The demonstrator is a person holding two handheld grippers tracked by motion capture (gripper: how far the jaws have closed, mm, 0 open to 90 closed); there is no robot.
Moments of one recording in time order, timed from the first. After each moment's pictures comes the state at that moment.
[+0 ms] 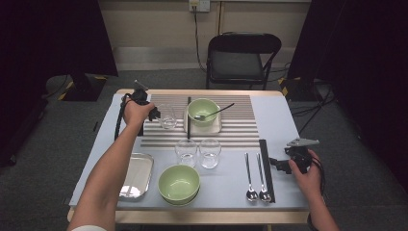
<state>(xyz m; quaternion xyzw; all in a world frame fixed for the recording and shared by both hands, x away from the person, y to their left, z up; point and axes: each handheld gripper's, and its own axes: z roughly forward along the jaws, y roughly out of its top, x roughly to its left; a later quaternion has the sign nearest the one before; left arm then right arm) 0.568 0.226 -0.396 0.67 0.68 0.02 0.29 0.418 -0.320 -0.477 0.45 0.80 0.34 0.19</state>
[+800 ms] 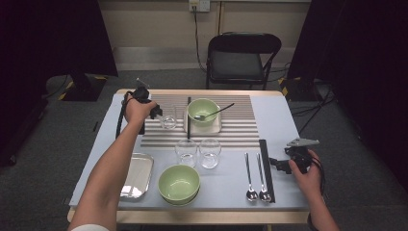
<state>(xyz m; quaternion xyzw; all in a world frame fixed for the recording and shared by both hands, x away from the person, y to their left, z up) 0.570 0.220 -0.390 0.68 0.67 0.04 0.29 0.418 -0.320 -0.477 0.45 0.80 0.34 0.19</state>
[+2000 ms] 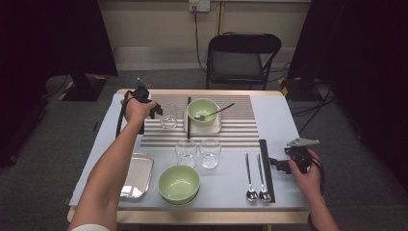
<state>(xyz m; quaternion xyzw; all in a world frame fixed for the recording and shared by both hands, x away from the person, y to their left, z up) 0.570 0.219 -0.389 0.68 0.67 0.05 0.28 0.418 -0.320 -0.477 0.45 0.80 0.34 0.19</state>
